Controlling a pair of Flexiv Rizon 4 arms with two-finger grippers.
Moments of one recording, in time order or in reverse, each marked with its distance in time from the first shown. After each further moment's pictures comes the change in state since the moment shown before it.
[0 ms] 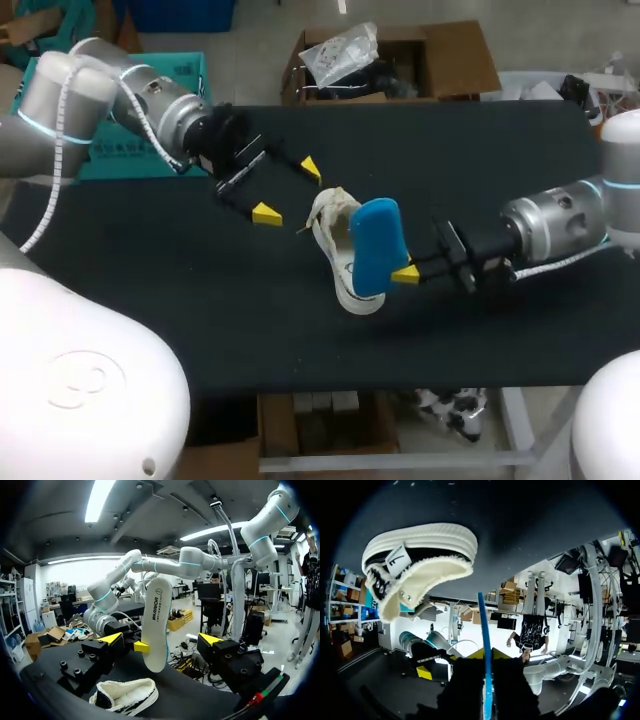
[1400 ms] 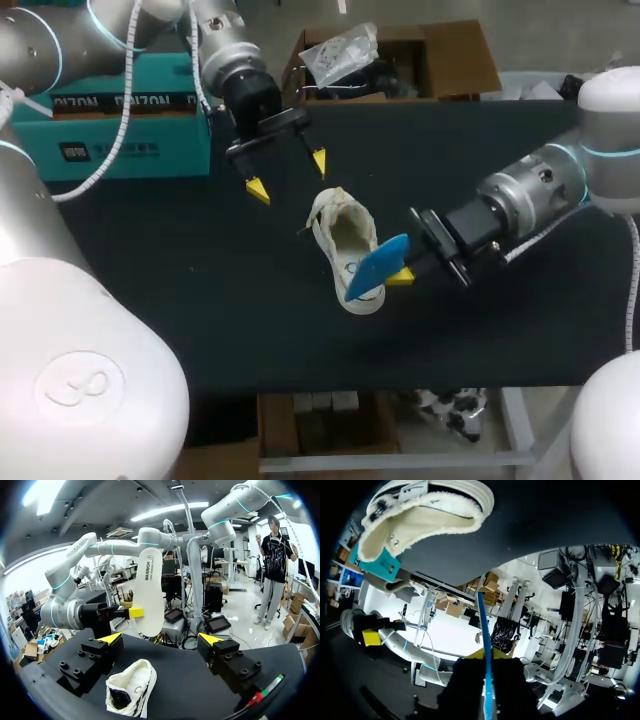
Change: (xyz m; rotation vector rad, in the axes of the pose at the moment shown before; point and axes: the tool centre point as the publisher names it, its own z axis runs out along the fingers) left arm -0.024 0.020 -0.026 -0.199 0.429 0.160; right arm -0.030 -0.039 0.024 0.010 -0.242 -0.243
